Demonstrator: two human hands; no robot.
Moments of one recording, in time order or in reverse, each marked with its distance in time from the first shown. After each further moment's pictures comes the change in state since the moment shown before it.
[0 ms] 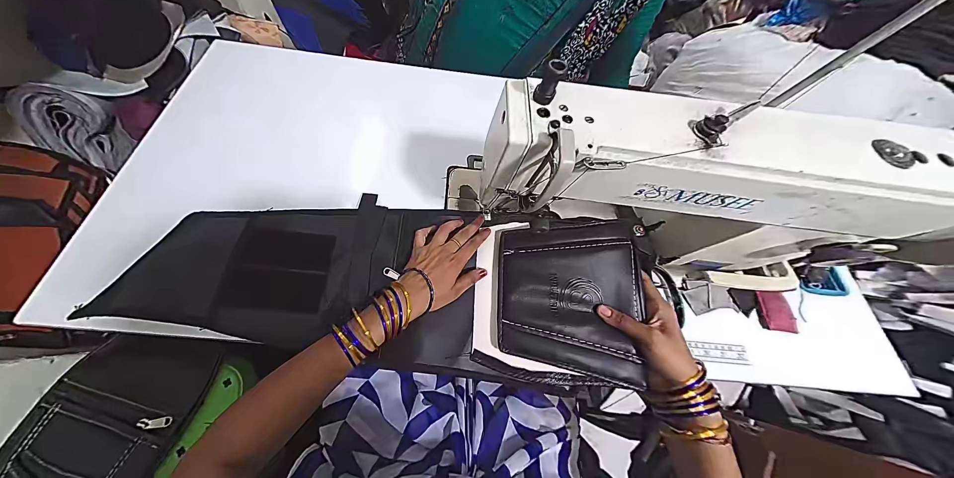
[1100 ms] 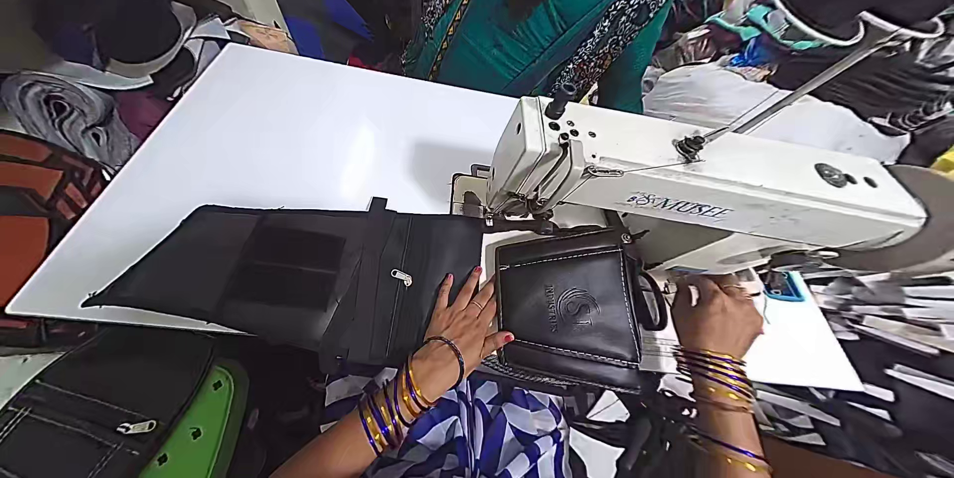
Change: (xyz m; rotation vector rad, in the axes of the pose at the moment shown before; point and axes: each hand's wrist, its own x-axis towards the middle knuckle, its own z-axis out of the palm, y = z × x) left_hand -0.059 0.064 0.034 -0.027 -0.038 -0.048; right_hand 0.024 -0.020 -0.057 -1.267 0.425 -0.233
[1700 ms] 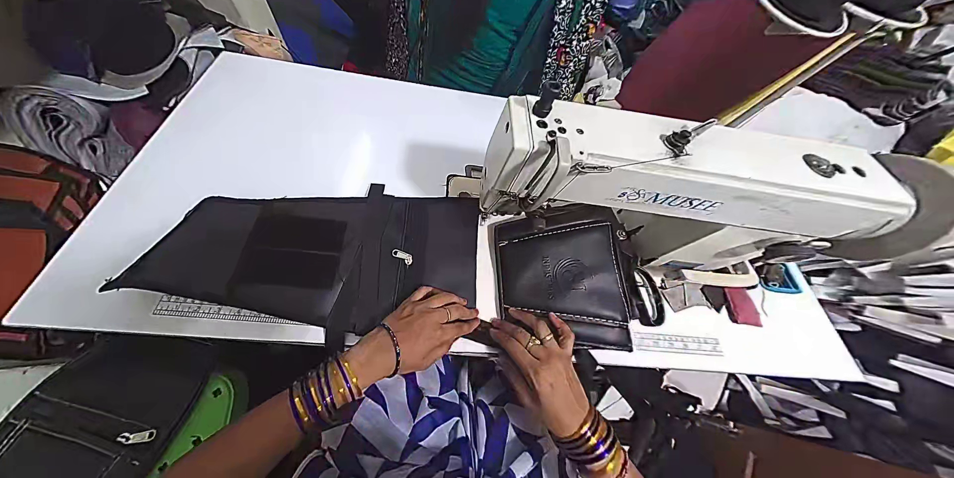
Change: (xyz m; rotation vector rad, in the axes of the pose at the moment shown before) left_hand -0.020 -0.069 -0.010 -0.013 0.245 0.562; right_hand -0.124 -0.124 0.043 0.377 -0.048 -0.752
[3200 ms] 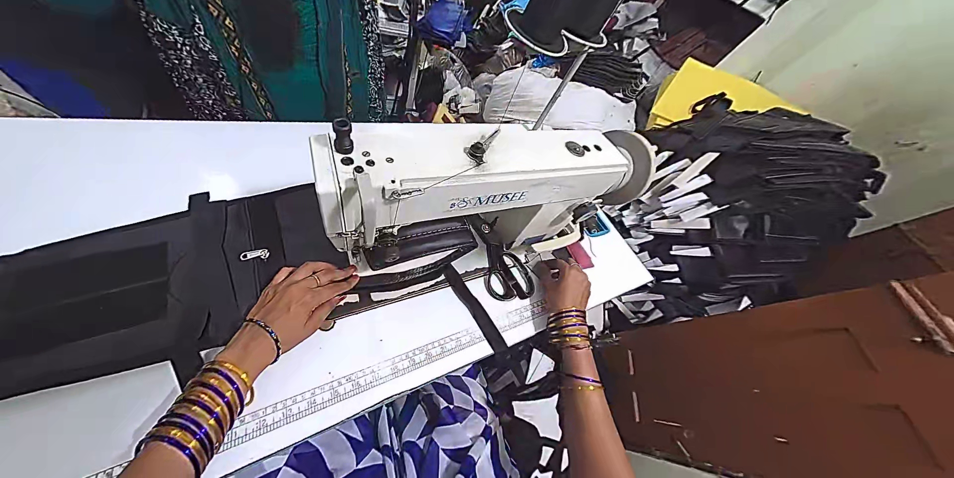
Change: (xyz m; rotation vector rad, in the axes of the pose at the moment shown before) left_hand 0.072 -0.094 -0.006 0.079 0.124 -0.045; right_hand -0.026 0.173 -0.096 -0.255 0.083 1.203
